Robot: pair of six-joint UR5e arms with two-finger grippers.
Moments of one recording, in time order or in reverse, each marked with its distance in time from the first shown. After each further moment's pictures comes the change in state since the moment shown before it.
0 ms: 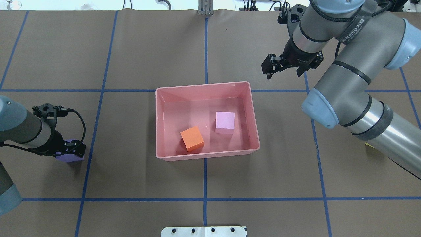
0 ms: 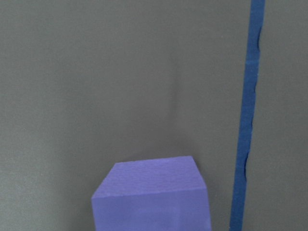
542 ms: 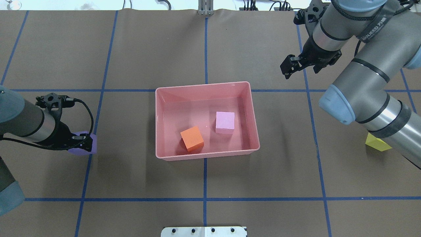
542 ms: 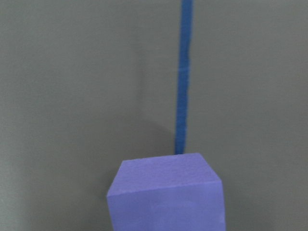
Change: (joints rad) left arm -0.019 -0.091 -0.140 0.131 -0.011 -0.007; right arm 0.056 -0.097 0.018 0.011 0.013 -0.186
